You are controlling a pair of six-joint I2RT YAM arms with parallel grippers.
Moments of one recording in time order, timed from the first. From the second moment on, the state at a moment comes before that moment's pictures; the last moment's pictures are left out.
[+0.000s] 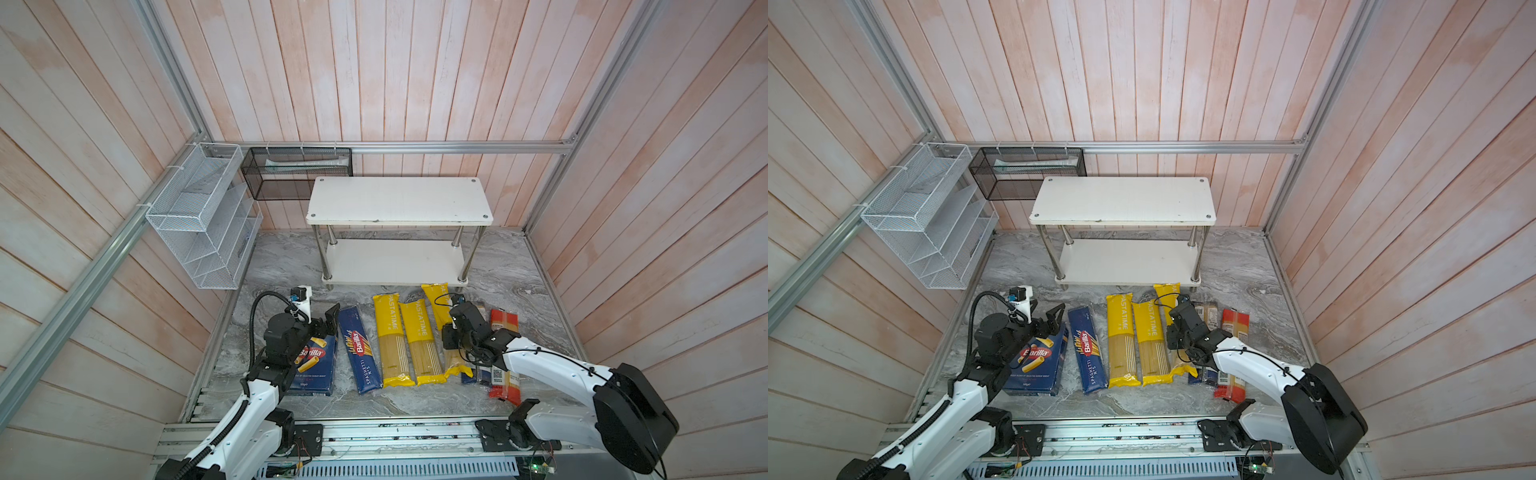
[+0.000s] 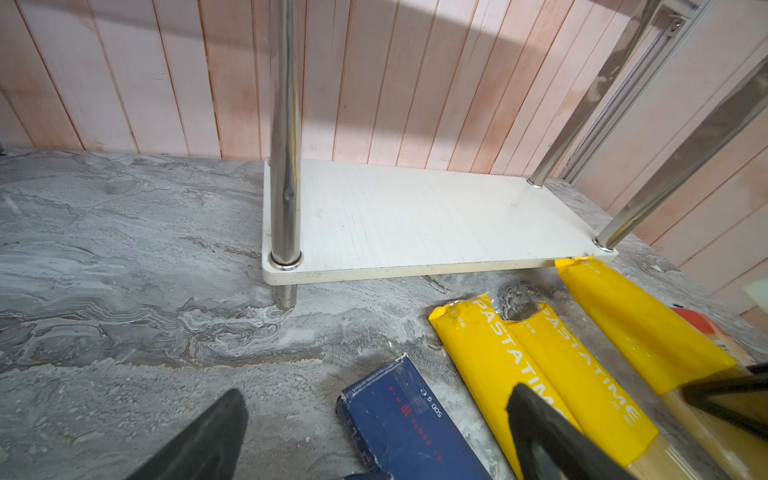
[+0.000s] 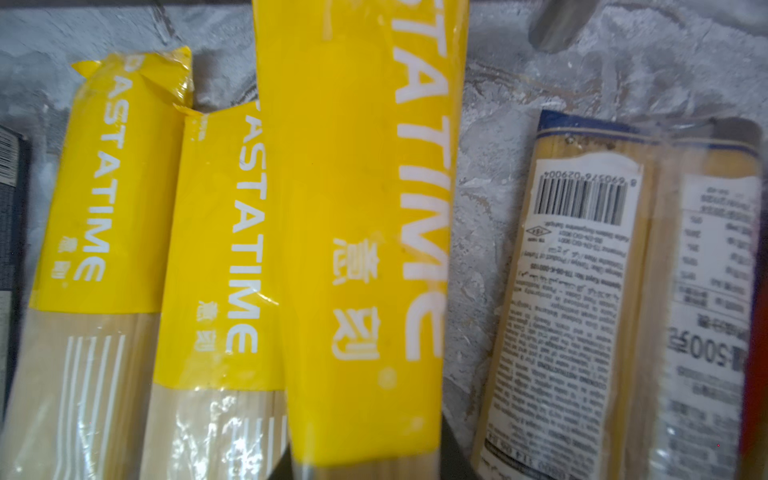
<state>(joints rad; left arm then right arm) -0.20 0.84 0.30 0.28 0.19 -0.17 0.65 1.23 0.57 -0.24 0.16 0.49</state>
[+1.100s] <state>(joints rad) -0.20 0.88 0.30 0.28 0.26 -0.15 0.65 1.01 0.74 -0.51 0.04 0.48</state>
